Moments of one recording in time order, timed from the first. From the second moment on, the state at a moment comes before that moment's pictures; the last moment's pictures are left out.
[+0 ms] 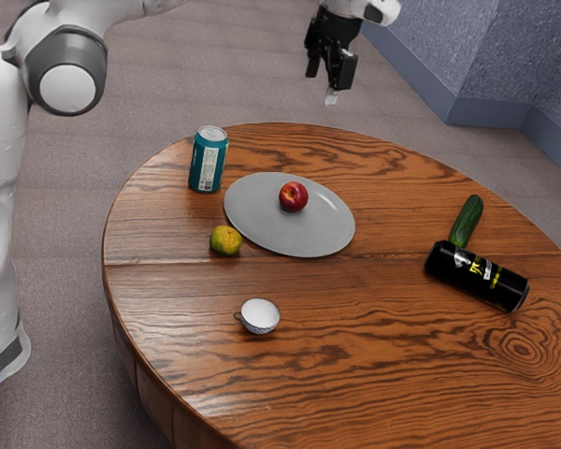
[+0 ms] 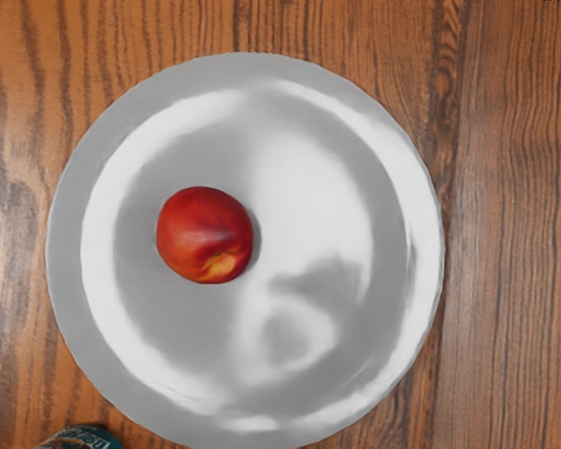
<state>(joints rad) 0.05 0.17 0.07 -1.10 0.05 1.30 0.03</state>
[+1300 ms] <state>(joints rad) 0.22 0.08 0.09 -1.71 0.02 1.84 0.04</state>
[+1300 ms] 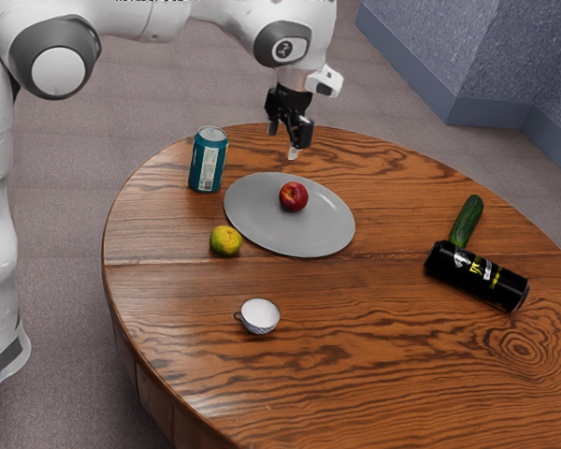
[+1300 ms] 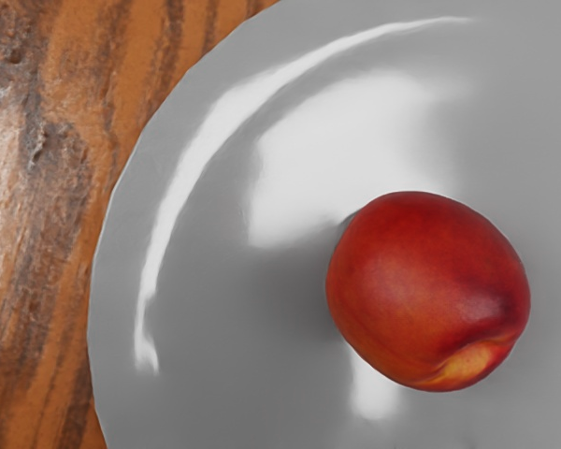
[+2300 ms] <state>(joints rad) 0.21 0.17 0.05 -1.77 0.01 1.97 0.04</state>
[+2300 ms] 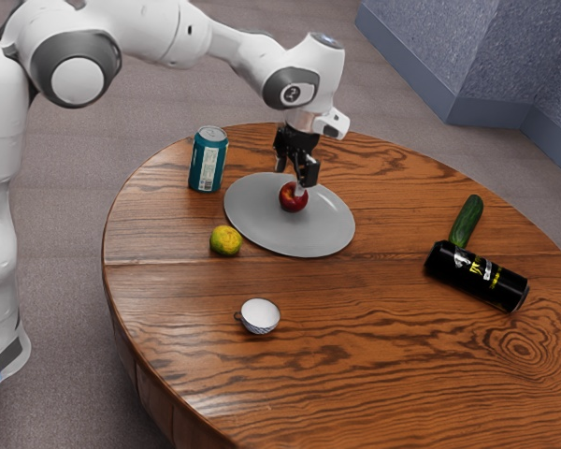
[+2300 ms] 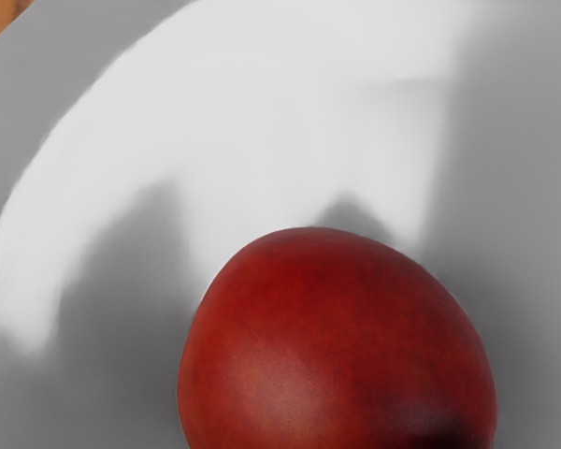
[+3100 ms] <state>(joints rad) 0.20 0.25 0.04 -1.77 -0.01 2.02 0.03</state>
